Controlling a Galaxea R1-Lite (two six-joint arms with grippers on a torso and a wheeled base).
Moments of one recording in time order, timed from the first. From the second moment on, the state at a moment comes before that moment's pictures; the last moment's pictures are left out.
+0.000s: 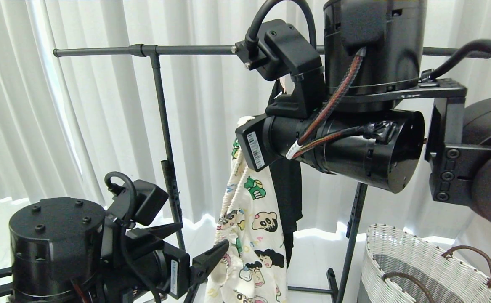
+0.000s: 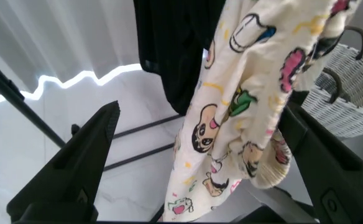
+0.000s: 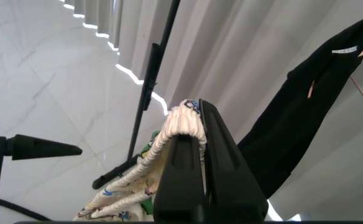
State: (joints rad) left arm -0.70 1.38 -0.43 -0.51 0.10 -0.16; right arm 1.08 1.81 -1.57 -0.08 -0.34 -0.09
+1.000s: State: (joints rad) left arm -0.72 1.30 -0.41 -0.52 -0.02 -0.16; right arm 1.09 1.81 -1.58 -0.08 -0.33 -0.09
